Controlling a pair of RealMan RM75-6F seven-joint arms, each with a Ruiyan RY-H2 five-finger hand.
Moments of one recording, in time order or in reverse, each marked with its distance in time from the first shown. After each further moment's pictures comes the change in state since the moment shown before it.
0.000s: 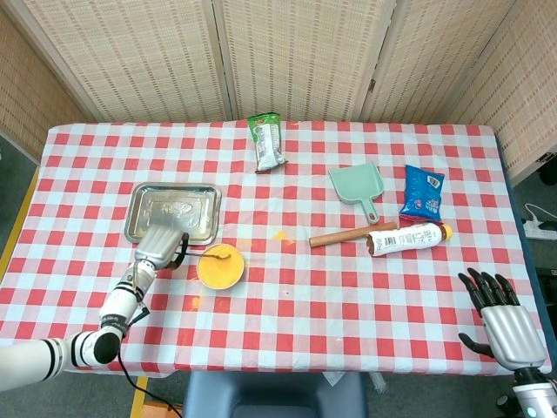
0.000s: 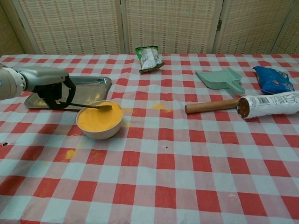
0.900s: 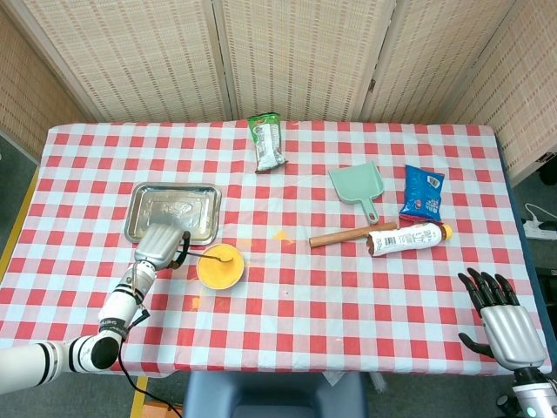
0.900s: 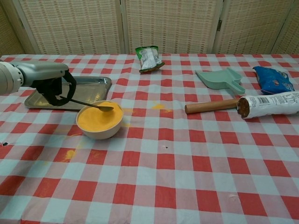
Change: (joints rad) left arm 0.009 0.034 -0.025 -0.088 -0.007 0.058 0.028; right arm 0.000 -0.002 0.001 0.003 -0.001 0.002 0.000
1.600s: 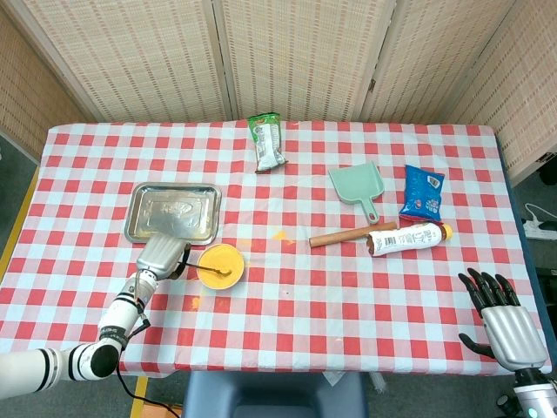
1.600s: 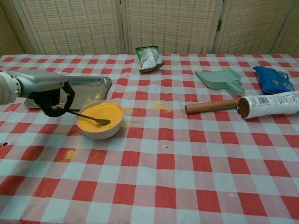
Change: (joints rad) left arm 0.005 -0.015 0.034 -0.020 -0.016 -0.001 0.088; right arm 0.000 0.003 -0.002 0.002 -0.005 0.001 0.008
